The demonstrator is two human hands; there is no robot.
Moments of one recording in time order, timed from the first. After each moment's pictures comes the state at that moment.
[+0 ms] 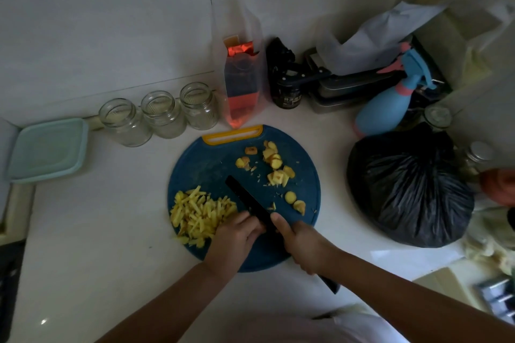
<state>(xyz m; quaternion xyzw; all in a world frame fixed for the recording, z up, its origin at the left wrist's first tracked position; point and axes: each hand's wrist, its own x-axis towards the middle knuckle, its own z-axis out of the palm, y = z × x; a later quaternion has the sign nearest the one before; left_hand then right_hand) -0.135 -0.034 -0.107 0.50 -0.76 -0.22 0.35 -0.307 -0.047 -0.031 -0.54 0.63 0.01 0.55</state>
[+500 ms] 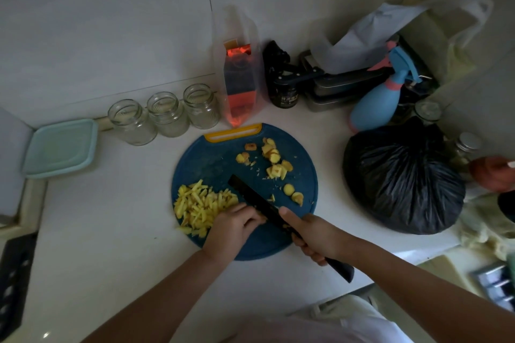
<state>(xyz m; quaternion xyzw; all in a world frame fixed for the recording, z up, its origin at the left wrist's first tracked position) -0.134 -0.037 -0.102 0.50 -0.77 -0.20 0.34 -0.326 -0.040 -0.012 -0.48 0.61 0.02 0.63</state>
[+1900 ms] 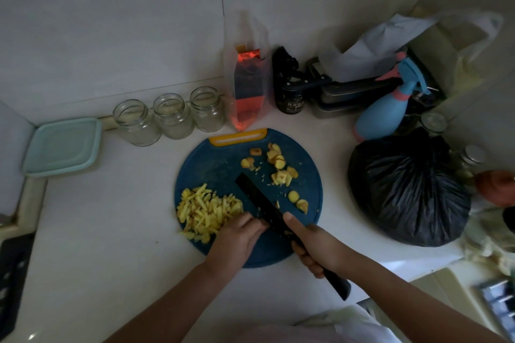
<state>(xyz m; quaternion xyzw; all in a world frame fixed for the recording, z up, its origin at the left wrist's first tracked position) -0.132 -0.026 -0.112 0.49 -0.79 -0.16 0.34 -0.319 -0.035 -0.022 -0.44 0.62 -0.01 0.65</state>
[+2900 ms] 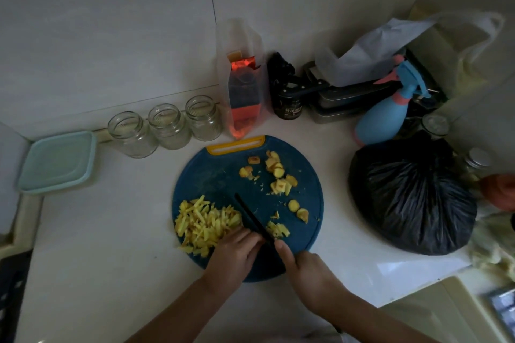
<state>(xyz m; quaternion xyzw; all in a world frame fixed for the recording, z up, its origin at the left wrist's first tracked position) -0.129 -0.023 -0.101 0.48 -0.80 -0.15 0.31 -0.298 -0.008 -0.026 -0.57 0.66 0.00 0.49</state>
